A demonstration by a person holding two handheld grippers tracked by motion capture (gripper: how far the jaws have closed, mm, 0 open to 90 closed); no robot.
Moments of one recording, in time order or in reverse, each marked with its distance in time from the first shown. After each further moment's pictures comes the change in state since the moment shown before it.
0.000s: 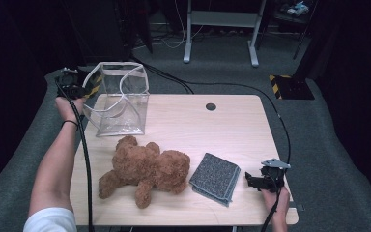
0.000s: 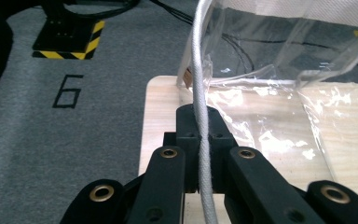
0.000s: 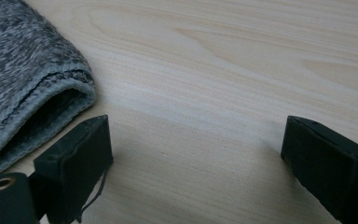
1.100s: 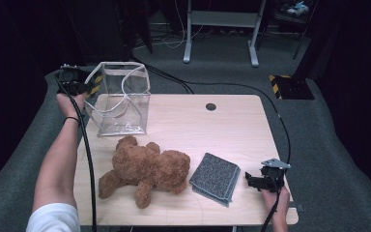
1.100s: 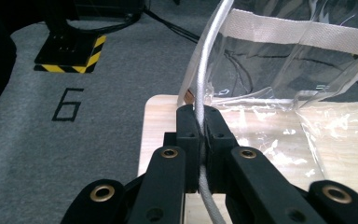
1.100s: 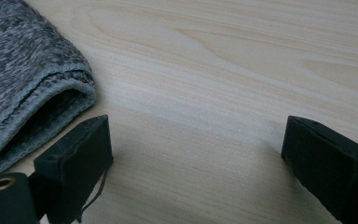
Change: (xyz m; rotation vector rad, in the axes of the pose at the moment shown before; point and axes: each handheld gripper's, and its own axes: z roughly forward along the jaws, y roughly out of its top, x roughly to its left) left arm -0.002 0.010 0.000 -0.052 -0.002 -0.003; right arm 0.000 0.000 0.000 0.001 0.001 0.001
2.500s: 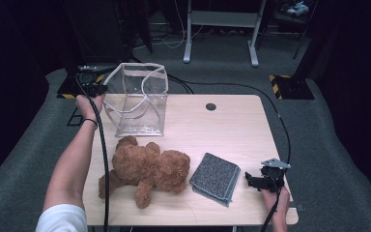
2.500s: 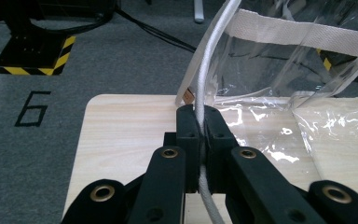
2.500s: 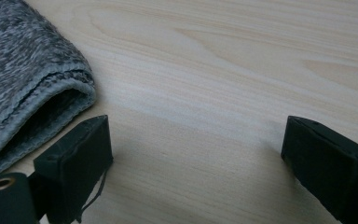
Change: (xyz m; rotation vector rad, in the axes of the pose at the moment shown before) left arm -0.059 -0.007 0.007 -0.009 -0.085 0.025; right arm 0.000 0.000 0.000 0.002 -0.001 0.002
